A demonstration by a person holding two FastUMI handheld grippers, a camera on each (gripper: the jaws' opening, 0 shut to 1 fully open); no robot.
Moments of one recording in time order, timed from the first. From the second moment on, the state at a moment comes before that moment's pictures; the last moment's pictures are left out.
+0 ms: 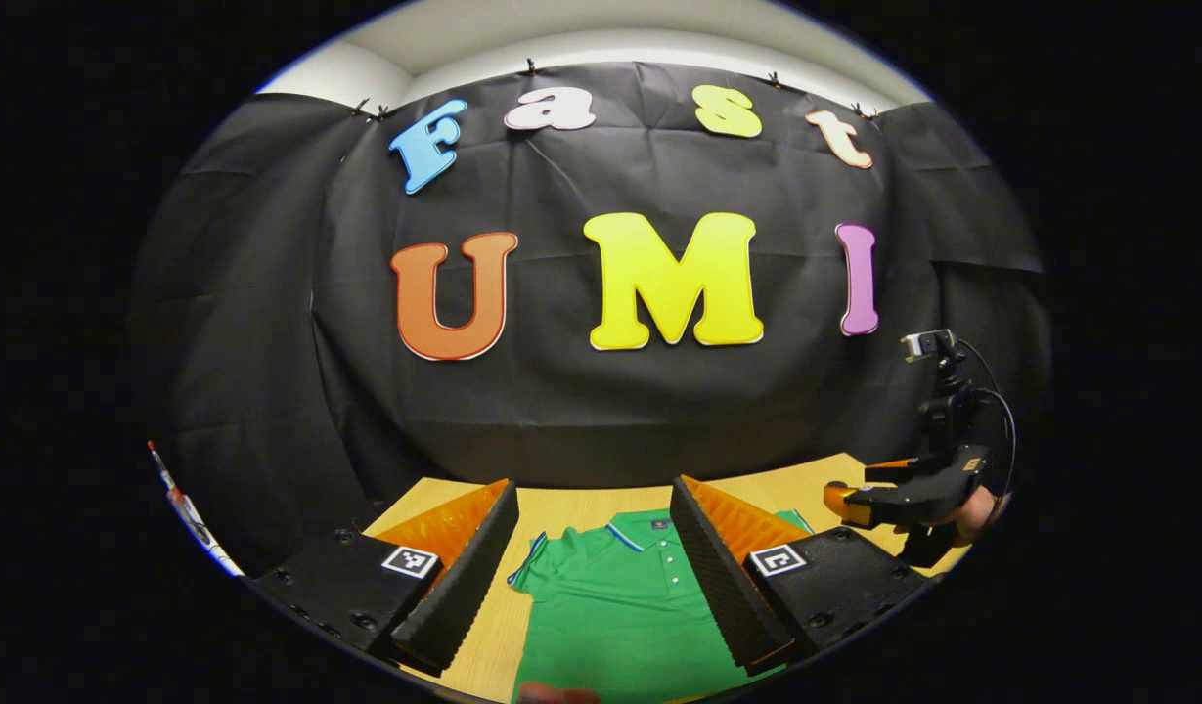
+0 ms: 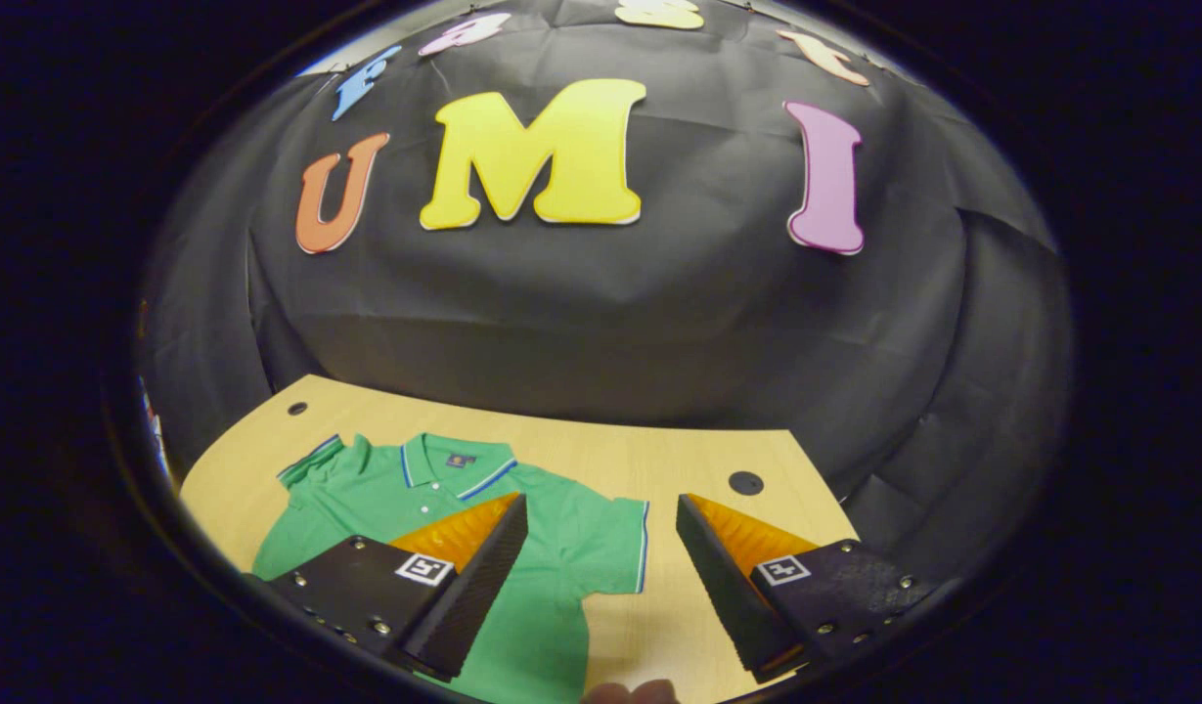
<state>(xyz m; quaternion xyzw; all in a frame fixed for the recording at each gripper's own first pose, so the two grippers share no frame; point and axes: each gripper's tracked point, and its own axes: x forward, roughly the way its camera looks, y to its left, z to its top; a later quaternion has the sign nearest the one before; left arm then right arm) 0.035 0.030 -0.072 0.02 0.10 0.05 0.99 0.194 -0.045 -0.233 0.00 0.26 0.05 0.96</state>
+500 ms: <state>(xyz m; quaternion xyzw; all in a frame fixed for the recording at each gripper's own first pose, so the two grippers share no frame) 0.028 0.030 -0.098 0.02 0.14 0.08 0.99 0.274 -0.053 -0.346 0.00 0.32 0.05 0.94</state>
